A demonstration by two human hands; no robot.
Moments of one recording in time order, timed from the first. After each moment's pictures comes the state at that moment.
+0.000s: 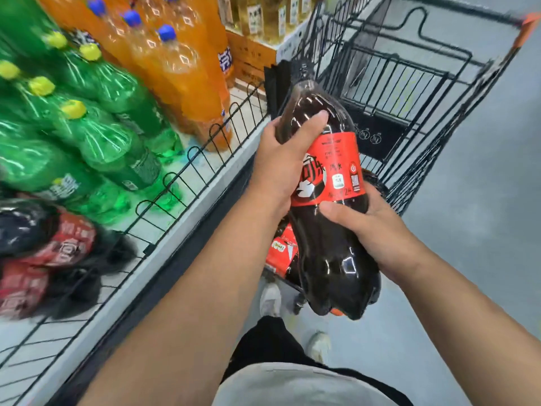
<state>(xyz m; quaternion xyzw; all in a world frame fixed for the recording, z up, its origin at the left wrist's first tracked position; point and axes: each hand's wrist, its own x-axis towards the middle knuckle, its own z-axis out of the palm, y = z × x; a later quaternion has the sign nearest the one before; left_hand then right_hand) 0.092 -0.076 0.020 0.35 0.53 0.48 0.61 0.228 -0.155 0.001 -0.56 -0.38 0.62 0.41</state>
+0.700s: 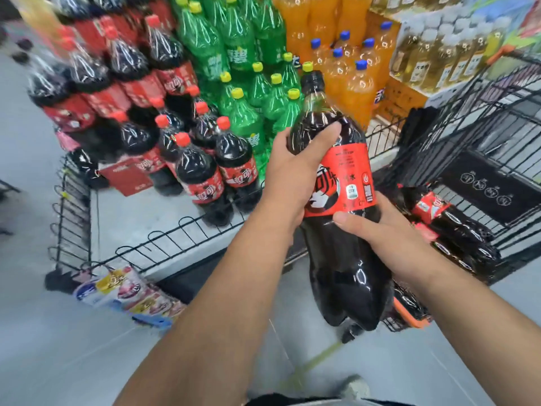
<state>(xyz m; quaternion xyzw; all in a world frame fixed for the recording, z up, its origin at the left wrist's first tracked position) -0.072 -0.271 0.093 0.28 0.57 0.65 0.42 0.085 -0.275 0.061 -0.40 -0.55 0.67 0.30</state>
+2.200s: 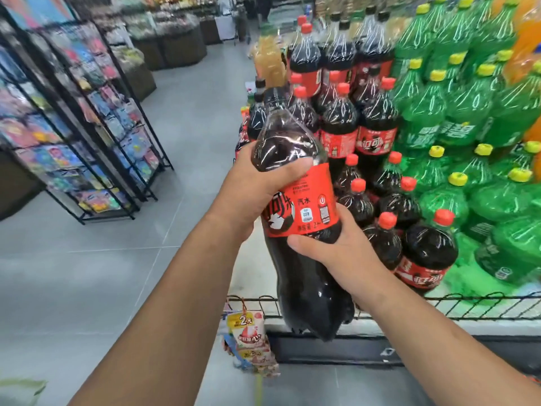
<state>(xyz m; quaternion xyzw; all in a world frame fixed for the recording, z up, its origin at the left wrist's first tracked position) -0.438 -0.402 0.170 0.27 0.66 0.67 0.21 -0.306 -0.309 0.099 -0.20 -0.67 0.69 0.19</state>
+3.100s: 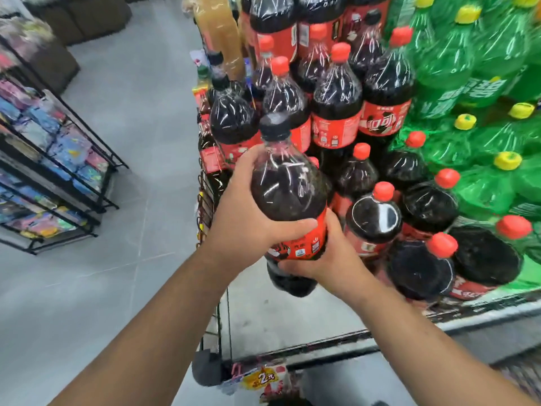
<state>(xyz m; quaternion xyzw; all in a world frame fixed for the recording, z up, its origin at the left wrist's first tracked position) -0.574 -0.347 0.101 0.41 0.73 0.52 0.18 -0.444 -0.260 0.024 -0.27 -0.66 0.67 0.19</state>
